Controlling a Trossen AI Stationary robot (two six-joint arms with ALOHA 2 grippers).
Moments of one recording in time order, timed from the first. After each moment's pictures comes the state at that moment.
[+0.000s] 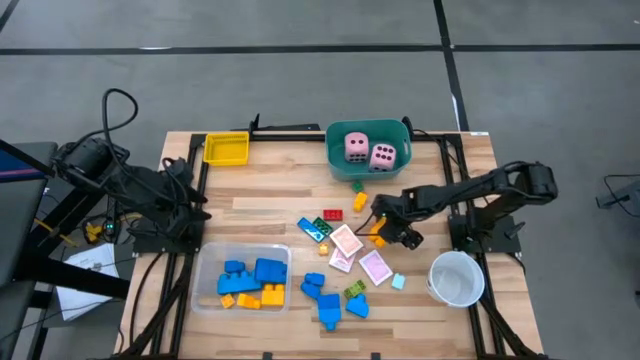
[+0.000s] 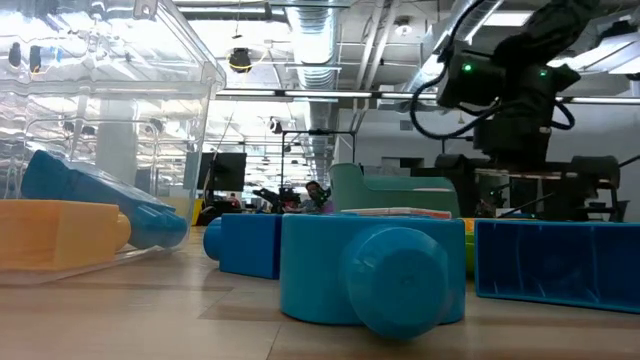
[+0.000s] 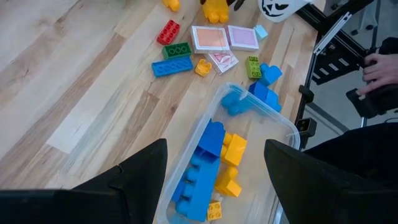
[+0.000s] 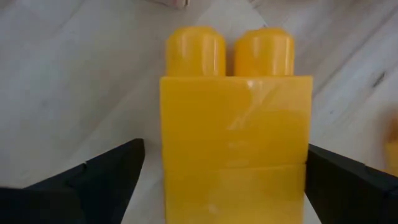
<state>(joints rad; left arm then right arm) -0.44 0.91 1.50 -1.45 -0.30 -0.91 -0.07 1.48 0.66 -0.50 -0.05 -0.84</state>
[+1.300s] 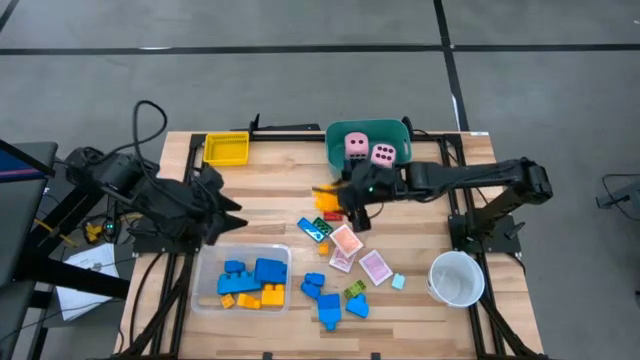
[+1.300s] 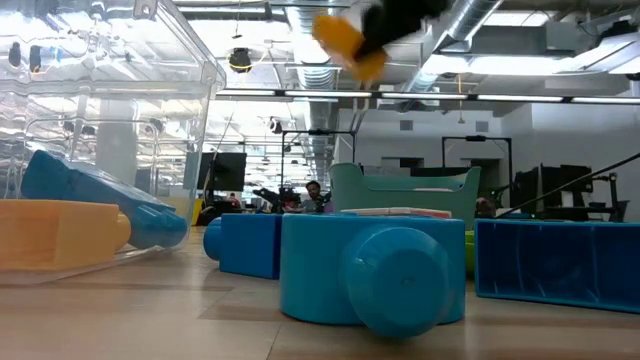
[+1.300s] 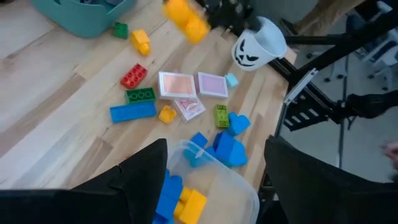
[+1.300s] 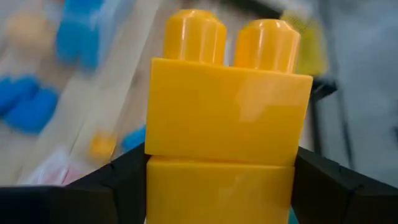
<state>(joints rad) -0.44 1.08 1.50 -1.14 -0.40 -0.95 0.01 1.52 1.36 -0.56 0.17 -0.37</state>
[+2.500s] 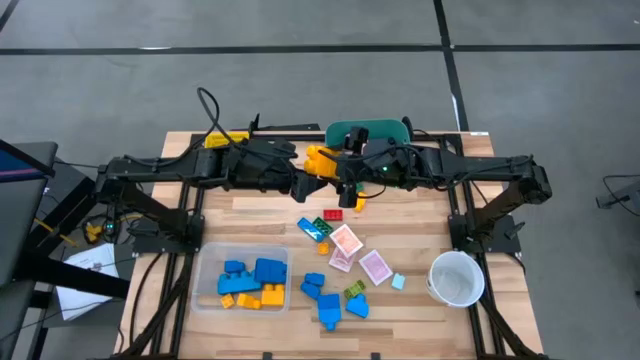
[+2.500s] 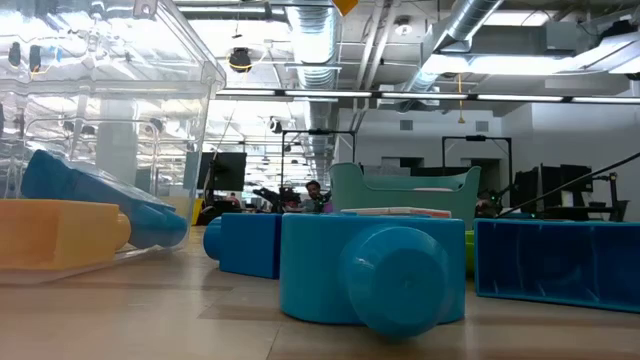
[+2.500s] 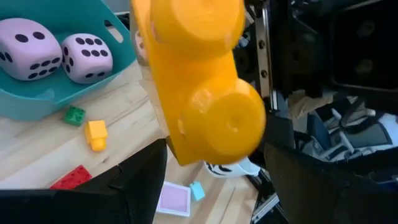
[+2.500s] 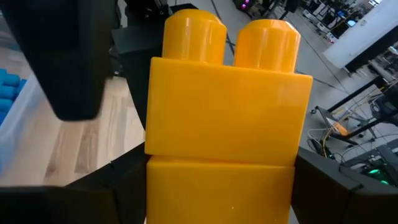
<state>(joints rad) 0.00 1.40 1.50 -0.48 -0.20 -0.87 0.01 1.53 1.57 -0.47 0.38 -0.37</state>
